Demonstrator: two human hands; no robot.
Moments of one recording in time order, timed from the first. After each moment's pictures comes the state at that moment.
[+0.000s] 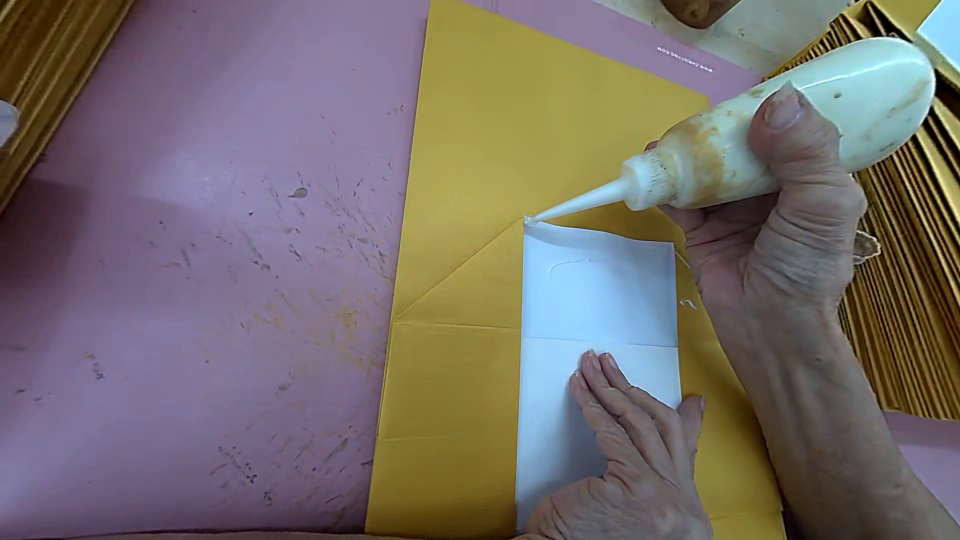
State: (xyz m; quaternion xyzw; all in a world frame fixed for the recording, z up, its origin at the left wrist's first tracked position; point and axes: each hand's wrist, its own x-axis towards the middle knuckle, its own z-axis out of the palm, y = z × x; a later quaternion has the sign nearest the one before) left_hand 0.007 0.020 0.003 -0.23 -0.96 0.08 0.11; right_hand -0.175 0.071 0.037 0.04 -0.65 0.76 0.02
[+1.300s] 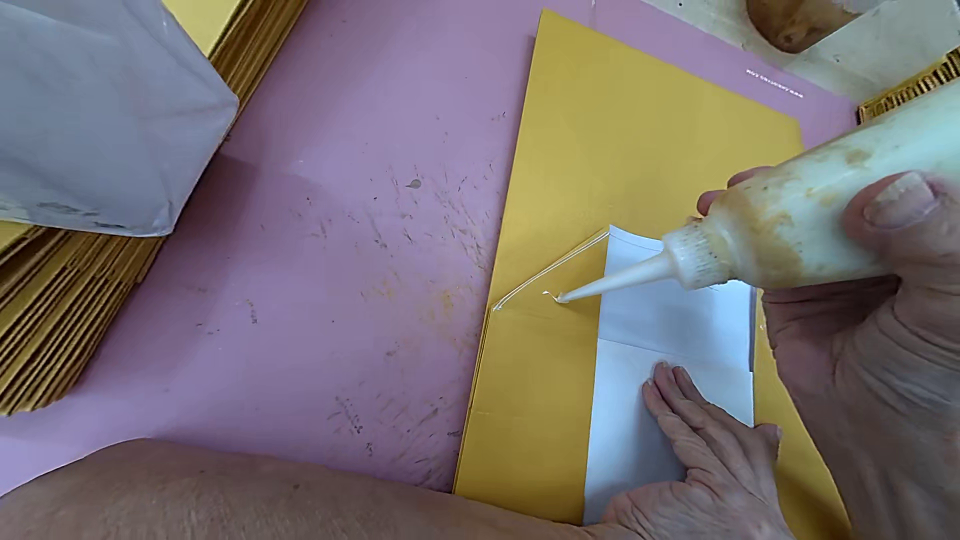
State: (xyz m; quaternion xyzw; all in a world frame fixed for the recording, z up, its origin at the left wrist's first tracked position) left_hand 0.006 0.021 0.012 -0.22 -0.97 0.03 0.07; right_hand -0.133 0.069 0.040 0.19 -0.68 0.71 -0.02
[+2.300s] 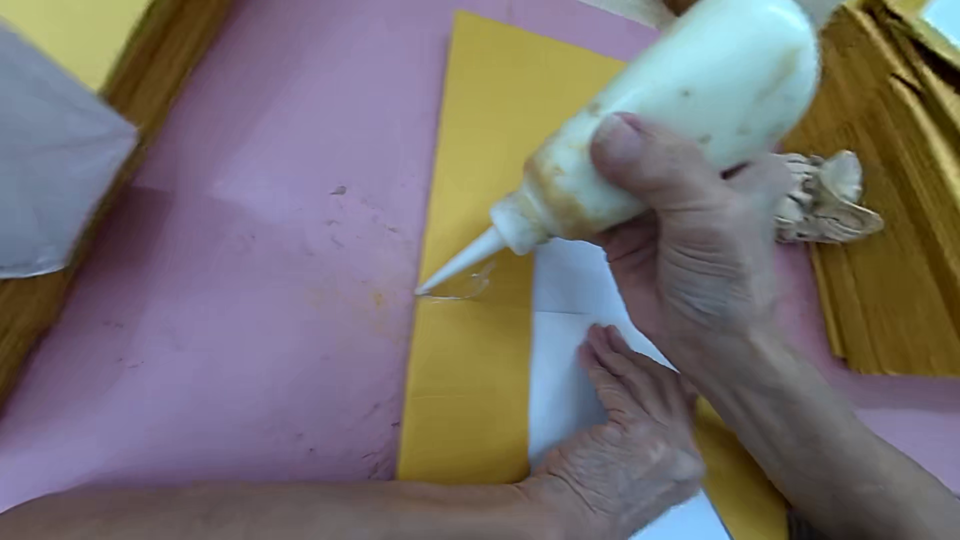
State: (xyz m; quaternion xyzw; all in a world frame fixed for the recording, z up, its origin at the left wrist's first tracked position) left_hand 0.007 0.014 -0.001 -0.23 -0.96 0.02 0.14; right_hand -0.109 0.026 0.050 0.15 -0.63 0.76 -0.07
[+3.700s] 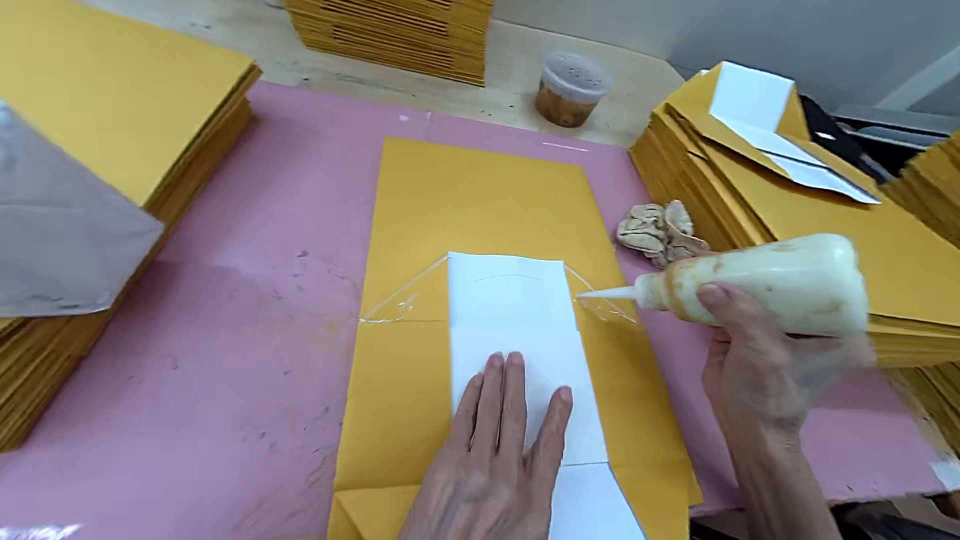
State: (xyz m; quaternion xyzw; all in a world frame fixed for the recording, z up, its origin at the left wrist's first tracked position) left_hand 0.043 -0.008 0.003 -0.17 -0.97 -0.12 0.15; right_hand -0.112 0.191 0.024 0.15 -0.72 0.61 0.31
